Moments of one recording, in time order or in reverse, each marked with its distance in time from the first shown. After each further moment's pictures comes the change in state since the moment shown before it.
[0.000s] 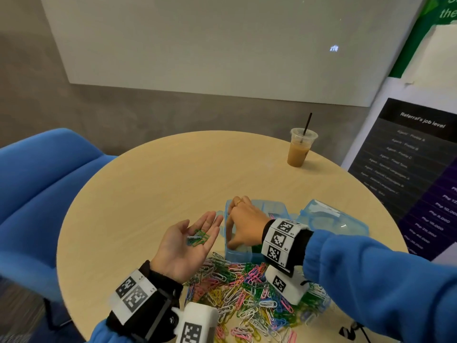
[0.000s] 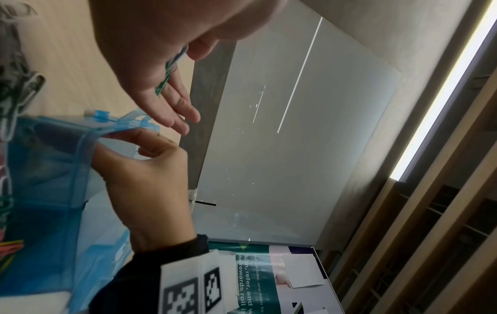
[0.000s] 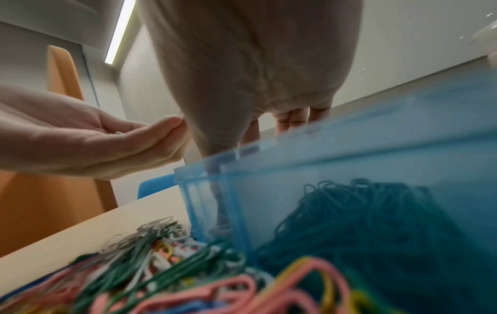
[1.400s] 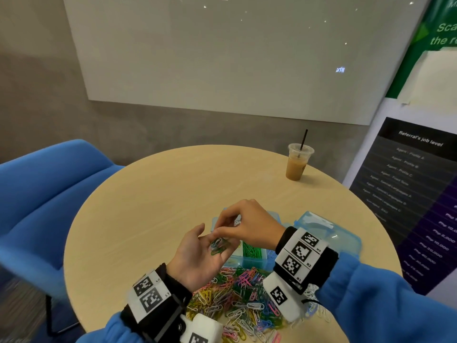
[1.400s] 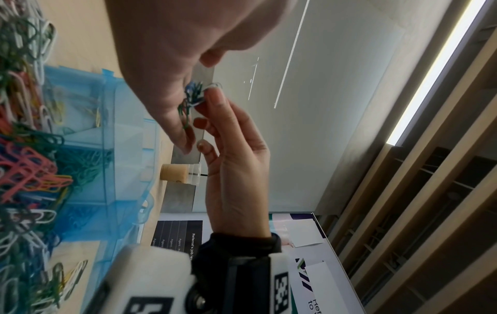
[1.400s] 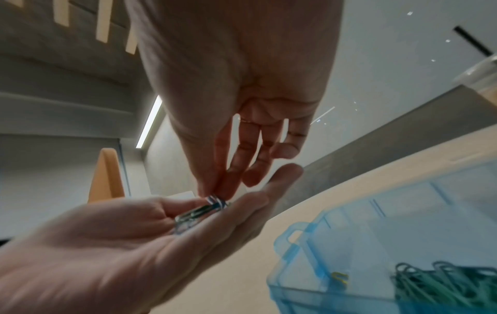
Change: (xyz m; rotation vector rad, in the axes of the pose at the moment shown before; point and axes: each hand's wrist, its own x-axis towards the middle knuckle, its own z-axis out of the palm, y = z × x) left_hand -0.011 -0.037 0.009 0.070 -0.194 -0.085; right_hand -0.054 -0.008 -0.039 0.589 0.269 -0.280
